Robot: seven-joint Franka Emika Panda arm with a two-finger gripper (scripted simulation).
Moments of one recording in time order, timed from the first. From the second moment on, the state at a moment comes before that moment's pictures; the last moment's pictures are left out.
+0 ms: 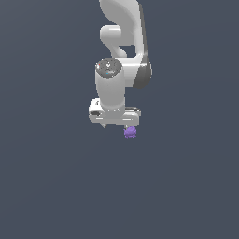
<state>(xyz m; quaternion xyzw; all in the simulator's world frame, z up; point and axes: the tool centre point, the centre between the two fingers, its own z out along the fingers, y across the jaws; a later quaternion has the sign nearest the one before) -0.013 -0.019 0.160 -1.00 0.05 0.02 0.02</state>
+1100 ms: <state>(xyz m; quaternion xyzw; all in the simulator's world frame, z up) -0.068 0.058 0.091 -1.00 -0.06 0.00 0.00</state>
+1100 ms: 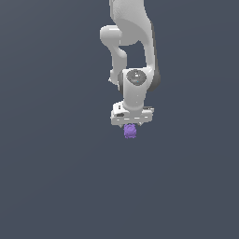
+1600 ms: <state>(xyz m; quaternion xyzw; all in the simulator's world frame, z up) -0.069 0.058 0.075 -1.00 -0.06 0.00 0.00</state>
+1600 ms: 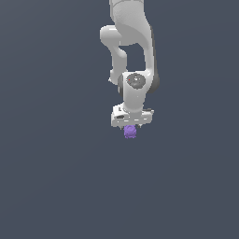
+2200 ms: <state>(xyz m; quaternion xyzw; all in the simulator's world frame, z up) -0.070 0.059 0.040 -1.00 -0.06 0.00 0.00</state>
